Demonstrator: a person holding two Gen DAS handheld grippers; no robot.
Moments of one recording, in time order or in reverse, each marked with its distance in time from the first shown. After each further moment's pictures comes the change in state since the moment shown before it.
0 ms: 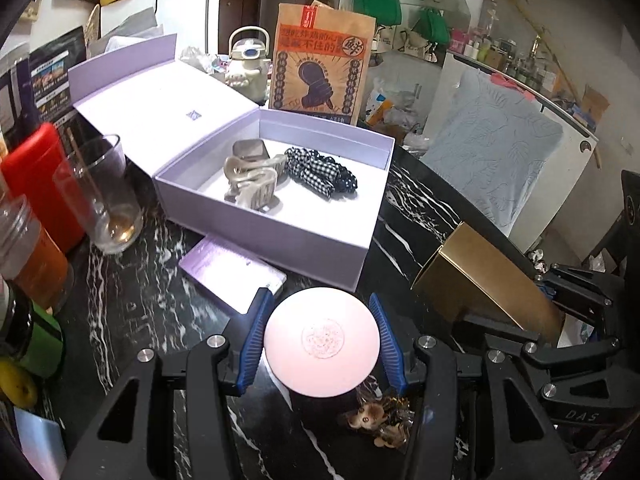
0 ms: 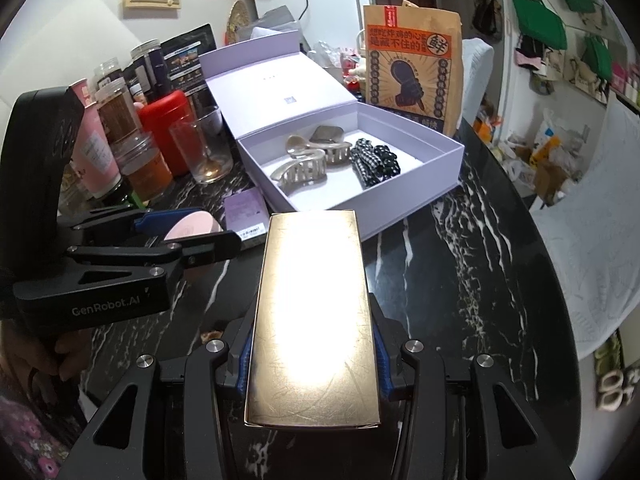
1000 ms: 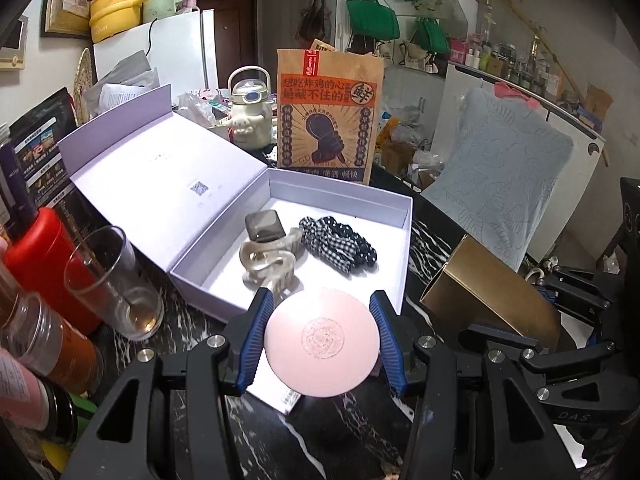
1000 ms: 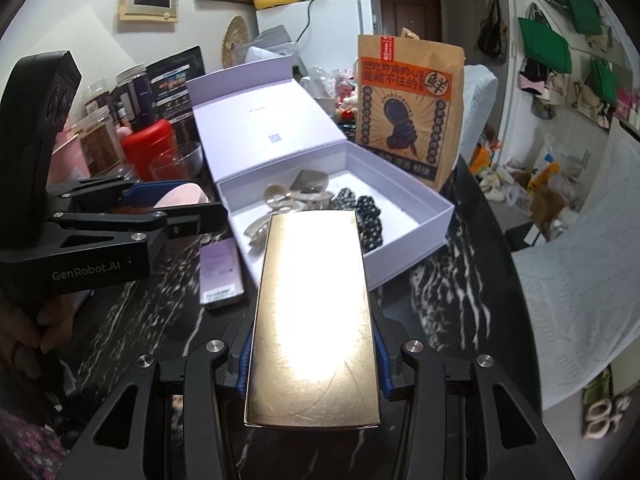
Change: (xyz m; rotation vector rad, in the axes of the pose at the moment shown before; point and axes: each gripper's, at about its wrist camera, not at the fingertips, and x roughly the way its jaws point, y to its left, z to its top) left arm 0.004 0.006 0.074 0.055 -0.062 0.048; right arm 0.007 -0.025 0.058 -0.051 -0.054 -0.024
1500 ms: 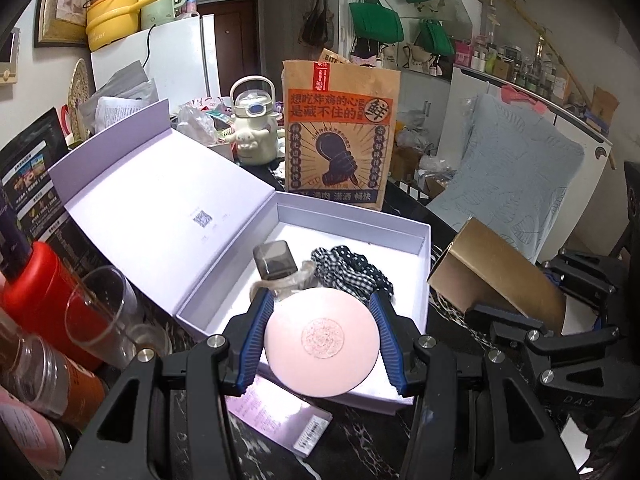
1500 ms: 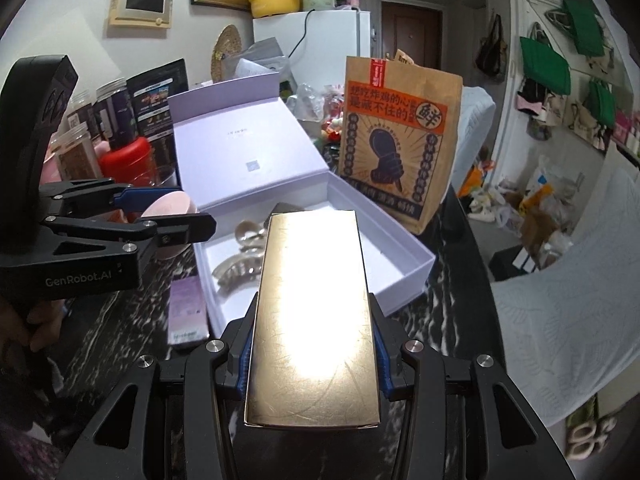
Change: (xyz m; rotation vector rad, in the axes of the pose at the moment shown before) left arm 0.019 0.011 0.032 0.016 -0.014 0.022; right arm 0.016 -0.019 0.039 -0.046 -0.037 -0.038
